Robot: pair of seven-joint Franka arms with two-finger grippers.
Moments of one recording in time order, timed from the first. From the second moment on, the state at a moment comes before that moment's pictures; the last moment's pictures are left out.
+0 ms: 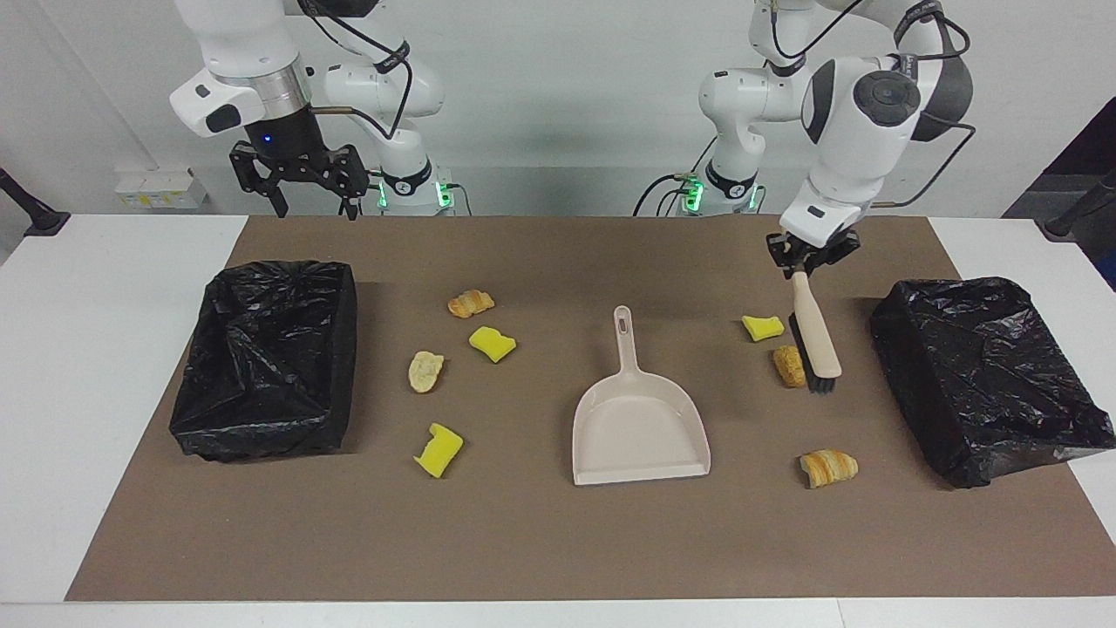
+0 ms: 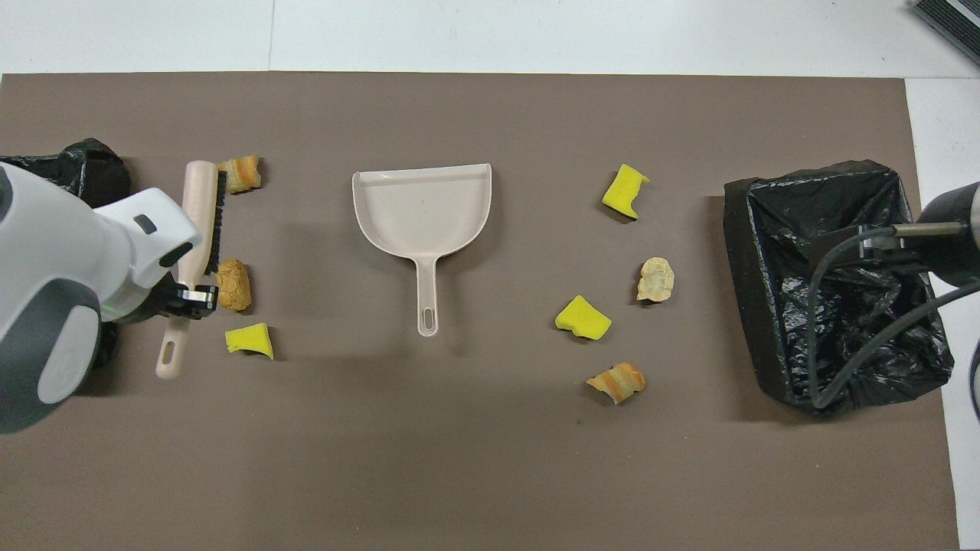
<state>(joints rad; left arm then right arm) -0.03 -0.04 -0.14 -1.91 0.11 1.78 -0.09 -0.05 -0.04 0.14 -1.55 -0.03 1.53 0.13</state>
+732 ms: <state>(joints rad) 0.10 0.36 -0.15 -1.65 0.27 1.92 0.30 0.12 0.08 0.14 -1.58 -0.03 1.72 0.28</state>
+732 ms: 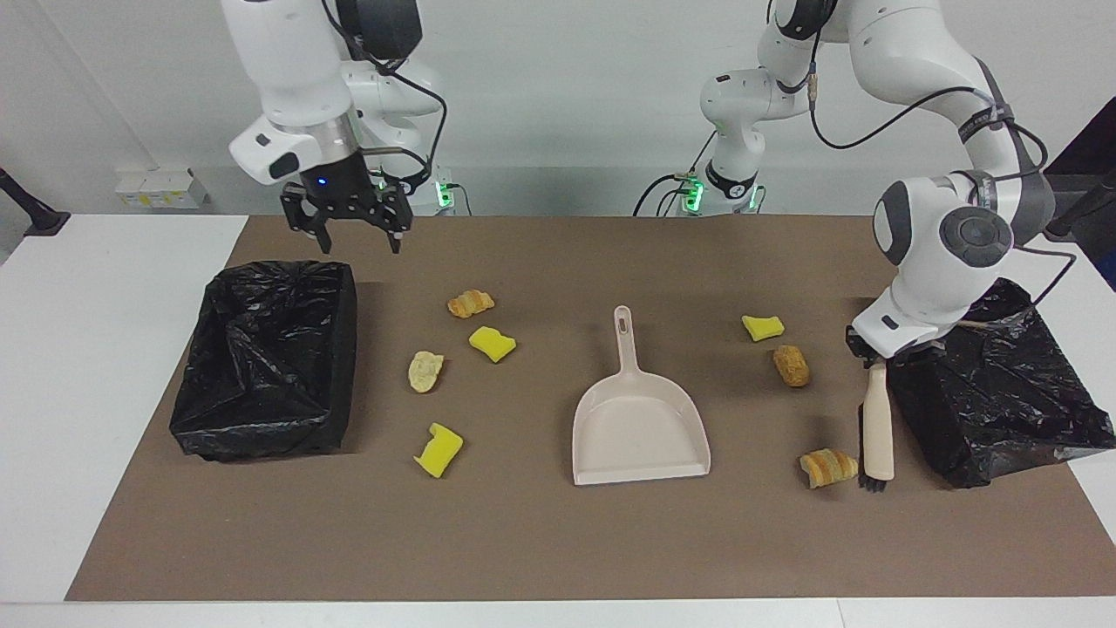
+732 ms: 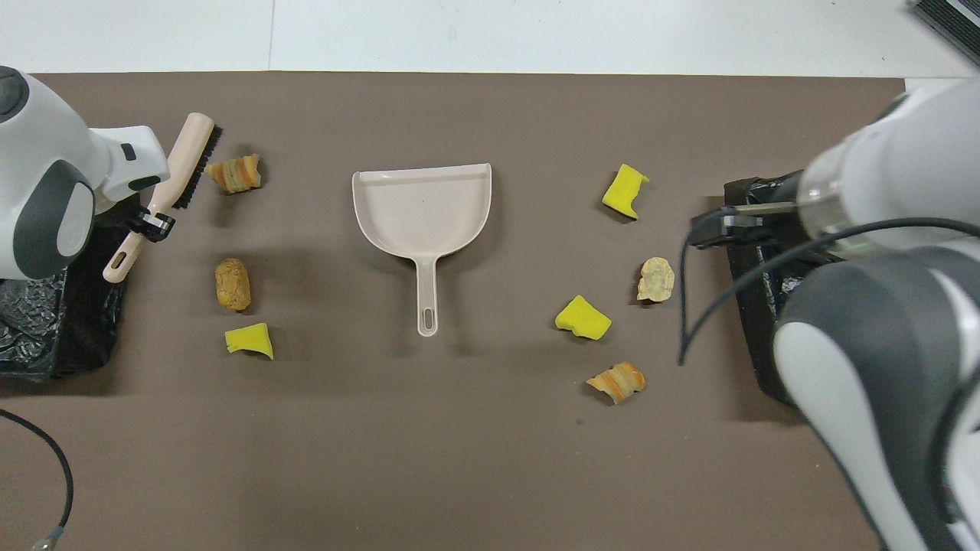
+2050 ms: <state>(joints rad) 0.07 0.31 -0.15 -1.62 0.27 1.81 0.48 0.62 0.61 0.14 -1.40 -0.13 2.08 0.72</state>
